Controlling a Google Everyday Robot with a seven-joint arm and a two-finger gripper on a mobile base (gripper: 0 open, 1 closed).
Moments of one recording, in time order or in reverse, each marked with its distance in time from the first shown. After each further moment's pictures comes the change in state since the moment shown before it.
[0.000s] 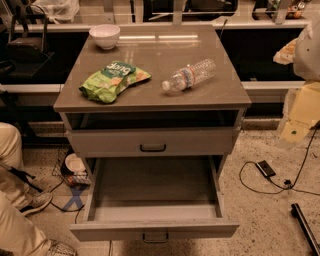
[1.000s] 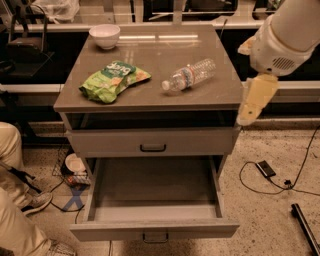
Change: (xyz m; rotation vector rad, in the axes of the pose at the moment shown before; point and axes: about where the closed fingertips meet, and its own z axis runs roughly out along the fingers) arm -0.038 -0.068 0.059 0.066 -0.075 -0.094
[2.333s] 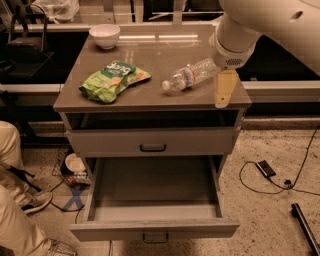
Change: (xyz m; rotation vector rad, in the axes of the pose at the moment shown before) arm -0.031 -0.082 0.078 0.147 0.163 -0.206
